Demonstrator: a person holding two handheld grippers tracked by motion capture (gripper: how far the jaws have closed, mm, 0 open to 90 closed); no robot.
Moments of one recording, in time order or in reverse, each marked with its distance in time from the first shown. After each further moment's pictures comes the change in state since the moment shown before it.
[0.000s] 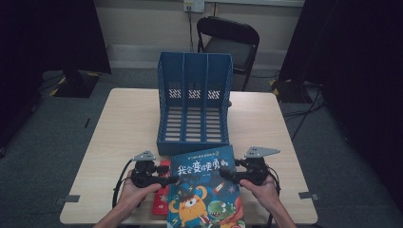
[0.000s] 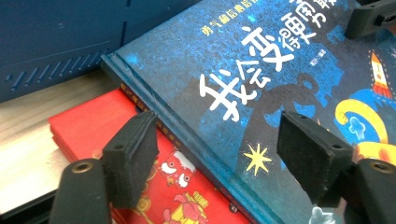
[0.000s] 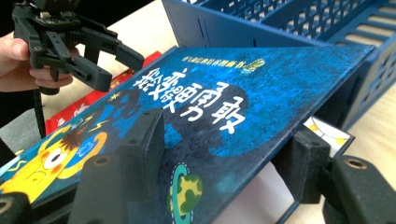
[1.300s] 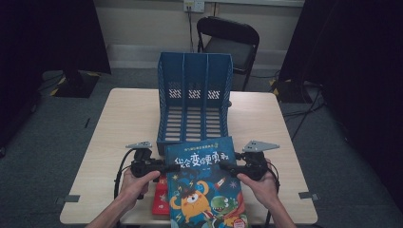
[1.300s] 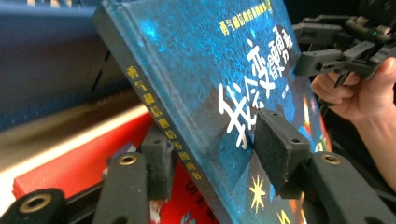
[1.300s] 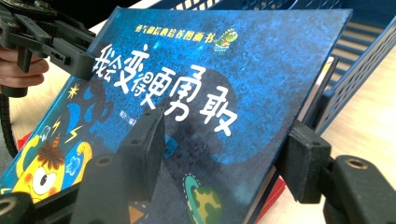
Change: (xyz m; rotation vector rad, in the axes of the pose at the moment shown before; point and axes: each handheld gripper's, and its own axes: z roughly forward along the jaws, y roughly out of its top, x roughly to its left) left arm 0.010 0.029 -0.009 -0.087 -0.164 -0.132; right arm 0.011 0.025 -0.004 0.004 -0.121 -0.015
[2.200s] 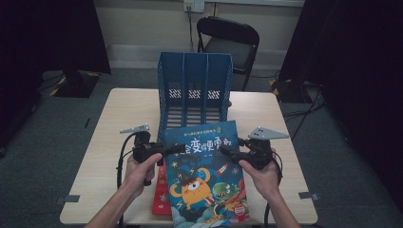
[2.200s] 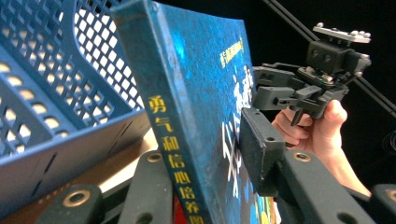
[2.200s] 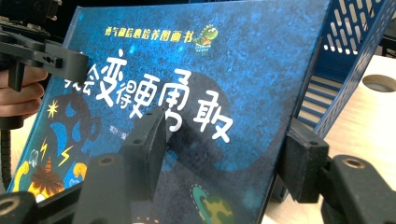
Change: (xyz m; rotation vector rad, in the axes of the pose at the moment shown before) left arm -0.028 0.048 -0.006 -0.171 -0.126 0.013; right arm 0.007 0.043 -0.022 -0.121 -0.061 0.015
